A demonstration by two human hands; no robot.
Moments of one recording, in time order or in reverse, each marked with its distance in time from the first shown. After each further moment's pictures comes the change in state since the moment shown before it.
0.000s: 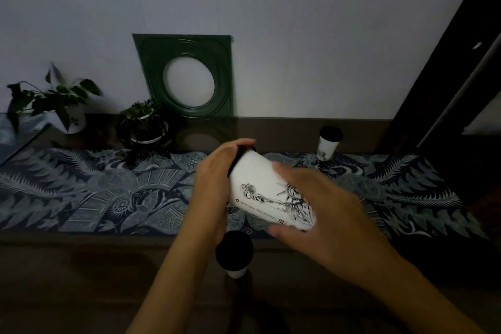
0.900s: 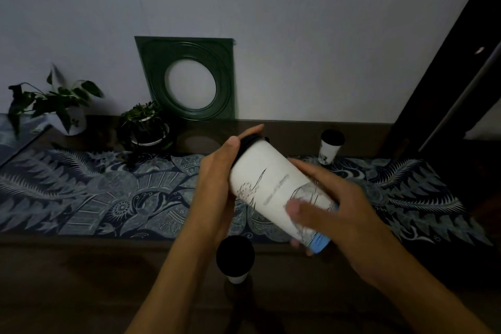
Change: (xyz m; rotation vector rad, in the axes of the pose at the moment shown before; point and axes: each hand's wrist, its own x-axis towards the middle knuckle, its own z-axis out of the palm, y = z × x) left_hand 0.007 0.003 -0.001 -0.171 -0.126 0.059; right_hand 0.007 -0.009 -0.012 0.949 -0.066 0.292
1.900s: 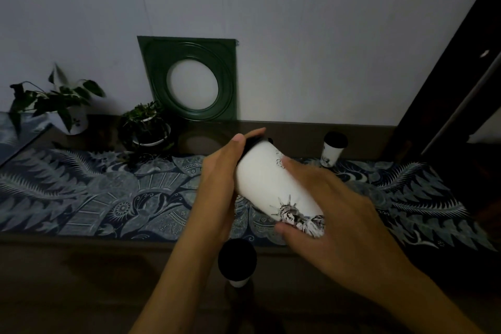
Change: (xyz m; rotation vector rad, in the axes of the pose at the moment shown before) left_hand 0.008 0.005 0.001 0.073 0.080 -0.037; right_hand 0.003 0.007 0.004 -0.983 0.162 -0.430
